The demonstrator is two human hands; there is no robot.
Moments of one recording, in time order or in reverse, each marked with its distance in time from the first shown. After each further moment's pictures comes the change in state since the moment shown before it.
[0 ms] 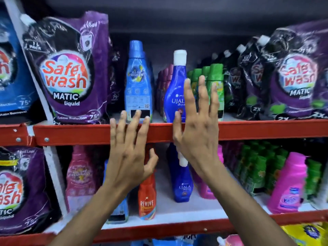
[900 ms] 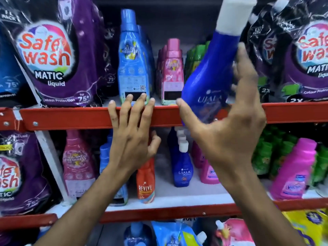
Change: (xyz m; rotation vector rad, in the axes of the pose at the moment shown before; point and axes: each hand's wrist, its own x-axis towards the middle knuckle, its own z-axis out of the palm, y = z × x) left_hand 0.008 0.012 0.022 0.083 0.019 0.022; right_hand -0.016 0.009 -0.061 0.392 0.204 0.132
